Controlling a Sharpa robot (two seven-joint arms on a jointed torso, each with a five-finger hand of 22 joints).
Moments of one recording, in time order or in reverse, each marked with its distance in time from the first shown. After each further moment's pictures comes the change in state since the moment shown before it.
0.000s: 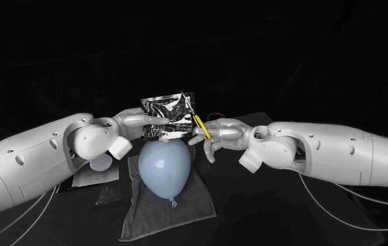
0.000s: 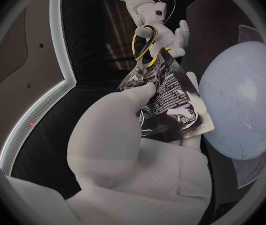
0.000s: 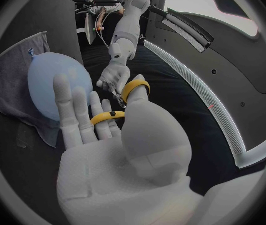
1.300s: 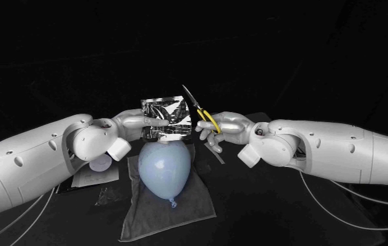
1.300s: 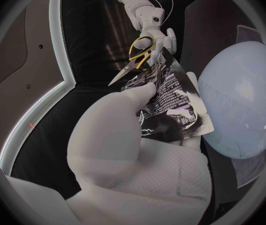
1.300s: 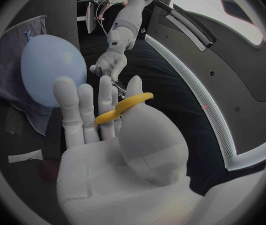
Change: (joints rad) left arm -0.001 -0.005 -0.002 0.002 -0.010 0.009 -0.002; left_hand 0.000 0.000 0.003 -0.003 0.004 -0.001 -0.001 -0.001 0.000 0.000 0.000 0.000 0.000 0.000 0.000 0.000 0.001 -0.002 0.000 0.000 0.000 0.000; right arm 0.007 -0.005 0.003 -0.009 -0.010 -0.095 0.053; right_hand 0.043 0.112 -0.047 -0.061 0.000 0.385 -0.028 0.115 -0.019 0.307 -0.125 0.334 0.192 0.136 -0.157 0.028 0.024 0.000 0.167 -0.123 0.167 0.099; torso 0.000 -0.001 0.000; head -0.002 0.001
